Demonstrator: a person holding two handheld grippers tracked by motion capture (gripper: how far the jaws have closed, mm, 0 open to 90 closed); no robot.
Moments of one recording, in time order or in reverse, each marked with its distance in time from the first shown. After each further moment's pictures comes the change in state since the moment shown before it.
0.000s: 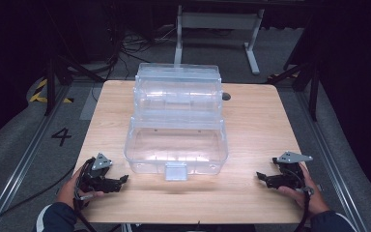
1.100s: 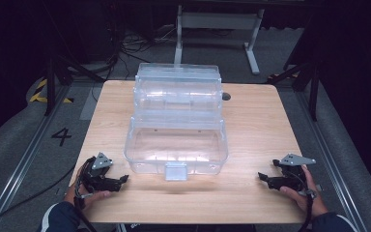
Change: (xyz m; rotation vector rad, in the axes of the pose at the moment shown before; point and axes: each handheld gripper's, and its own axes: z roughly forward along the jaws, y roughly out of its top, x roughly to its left) left arm 0.003 0.001 0.001 0.004 -0.016 0.029; right arm 0.002 -0.005 -0.006 -0.017 -0.009 0.011
